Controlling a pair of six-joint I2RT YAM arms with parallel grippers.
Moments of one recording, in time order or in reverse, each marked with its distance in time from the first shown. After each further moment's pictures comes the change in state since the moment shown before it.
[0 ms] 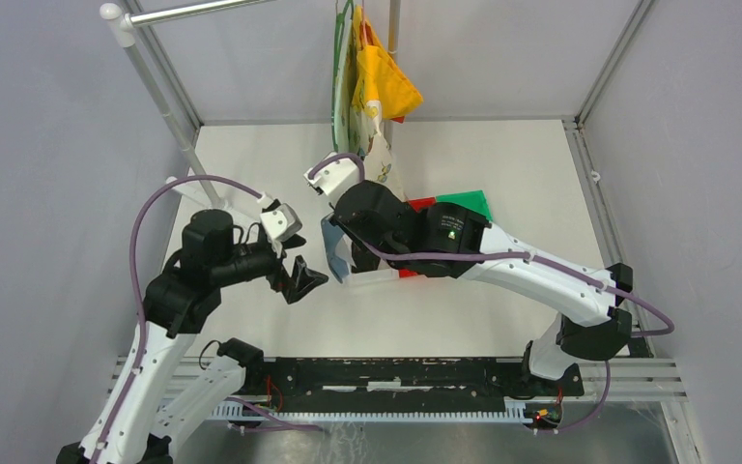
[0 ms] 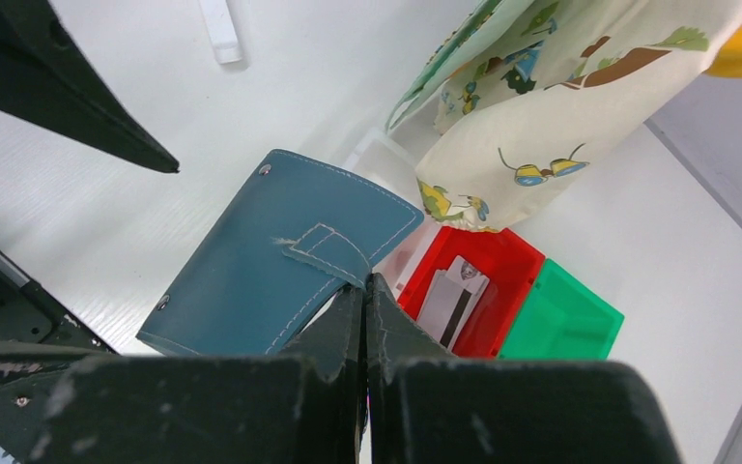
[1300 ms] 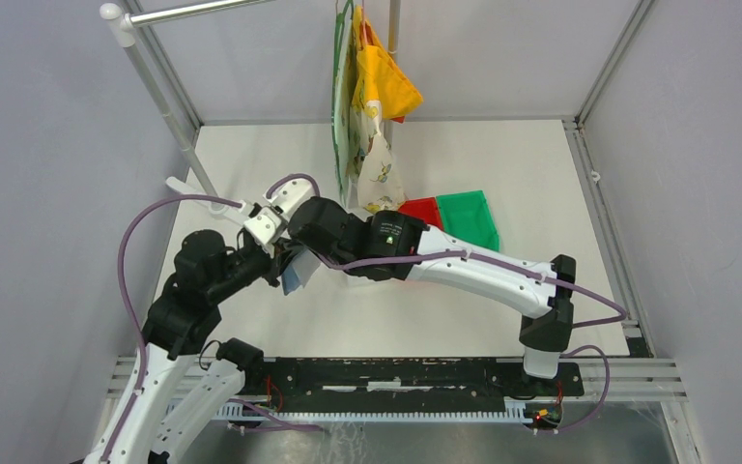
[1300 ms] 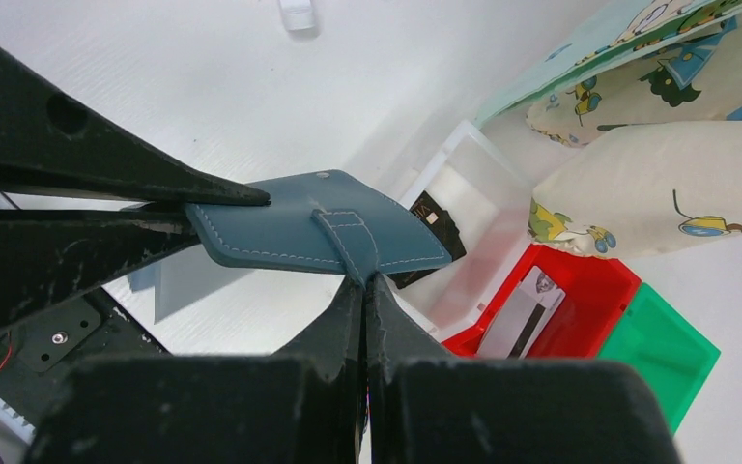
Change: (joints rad) left arm -0.004 -0.134 -0.150 0.188 -0.275 -0.070; right arm 0.030 0.208 0.095 0.001 -0.076 0.059
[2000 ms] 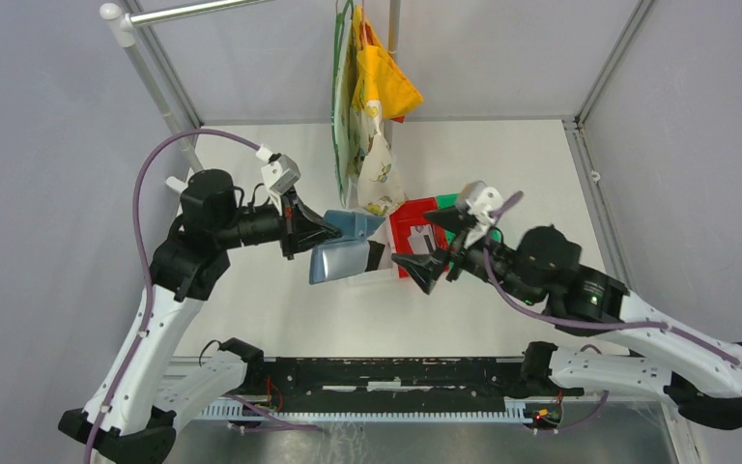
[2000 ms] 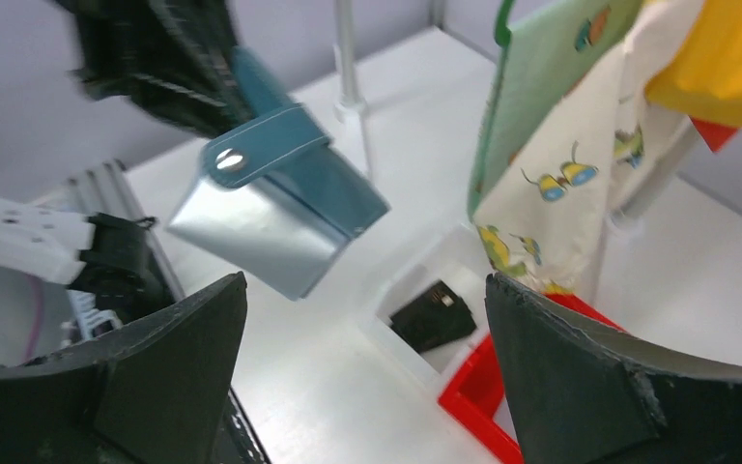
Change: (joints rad) left arm 0.000 0.311 0.310 0.021 0.488 -0.213; right arm -0.154 -0.942 -0.898 0.610 -0.329 -0.083
